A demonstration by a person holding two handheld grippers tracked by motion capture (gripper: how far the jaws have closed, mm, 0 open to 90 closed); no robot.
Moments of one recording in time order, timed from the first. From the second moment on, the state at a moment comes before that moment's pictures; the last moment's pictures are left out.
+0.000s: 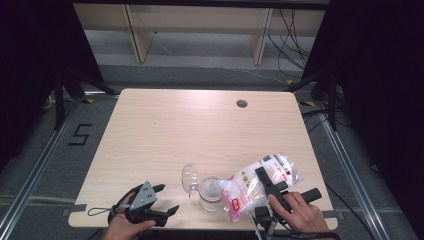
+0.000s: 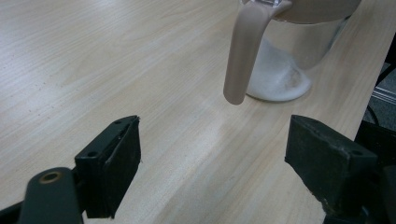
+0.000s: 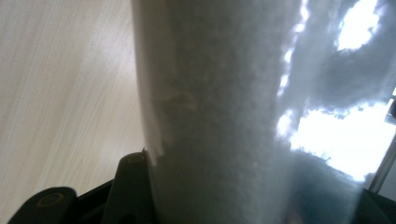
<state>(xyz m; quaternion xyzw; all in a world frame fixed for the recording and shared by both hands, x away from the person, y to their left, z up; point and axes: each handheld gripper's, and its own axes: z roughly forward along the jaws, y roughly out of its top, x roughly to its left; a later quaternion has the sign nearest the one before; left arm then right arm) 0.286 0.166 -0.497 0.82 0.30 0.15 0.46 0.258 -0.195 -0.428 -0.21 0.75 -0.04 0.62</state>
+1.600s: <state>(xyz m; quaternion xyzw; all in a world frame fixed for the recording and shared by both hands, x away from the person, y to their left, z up) 0.286 0.166 -0.498 0.82 0.30 0.15 0.46 0.257 -0.196 -0.428 -0.21 0.75 -0.01 0.63</state>
